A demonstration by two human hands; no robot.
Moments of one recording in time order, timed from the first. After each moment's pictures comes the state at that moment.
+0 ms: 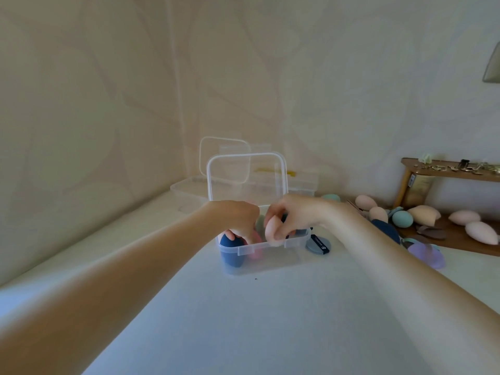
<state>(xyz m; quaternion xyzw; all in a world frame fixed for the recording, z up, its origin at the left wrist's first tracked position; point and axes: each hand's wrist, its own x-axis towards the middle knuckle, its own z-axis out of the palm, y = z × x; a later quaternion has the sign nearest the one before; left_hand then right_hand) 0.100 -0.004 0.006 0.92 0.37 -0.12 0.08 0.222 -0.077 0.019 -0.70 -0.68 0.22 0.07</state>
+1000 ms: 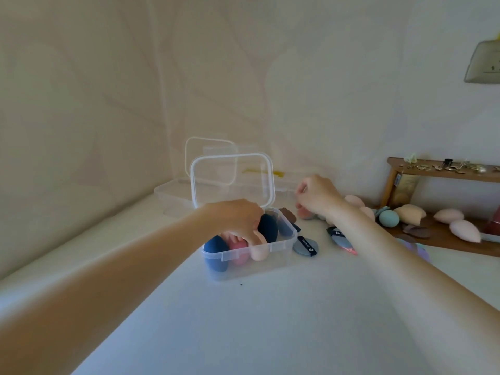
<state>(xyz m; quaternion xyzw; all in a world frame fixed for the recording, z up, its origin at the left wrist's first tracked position) 0.113 -0.010 0.009 0.94 0.33 -0.07 0.09 0.271 -0.076 0.015 -0.80 -0.51 0.09 0.31</state>
